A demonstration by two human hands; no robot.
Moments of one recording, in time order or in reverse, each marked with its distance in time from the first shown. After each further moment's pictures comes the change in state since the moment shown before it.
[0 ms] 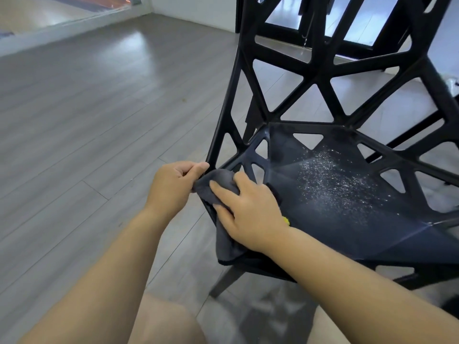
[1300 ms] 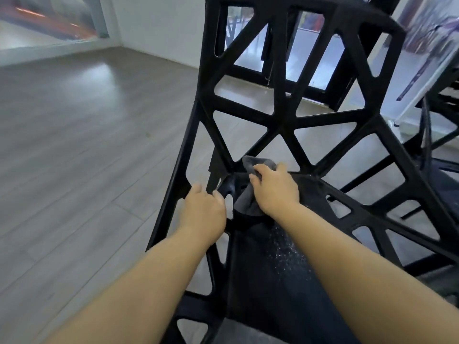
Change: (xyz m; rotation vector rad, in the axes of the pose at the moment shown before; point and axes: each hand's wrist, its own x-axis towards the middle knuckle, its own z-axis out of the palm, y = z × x) left_hand 0.100 0.039 0.125 1.451 -0.258 0.583; right_hand 0.098 0.179 -0.025 -0.176 -0.060 0.691
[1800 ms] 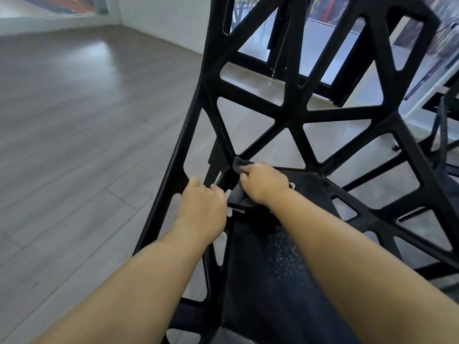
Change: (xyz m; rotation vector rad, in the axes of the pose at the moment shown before) left_hand 0.002 0.000 -0.002 -0.184 0.031 -0.019; right_hand 0.045 -0.003 0.033 -0.084 -0.294 -0.062
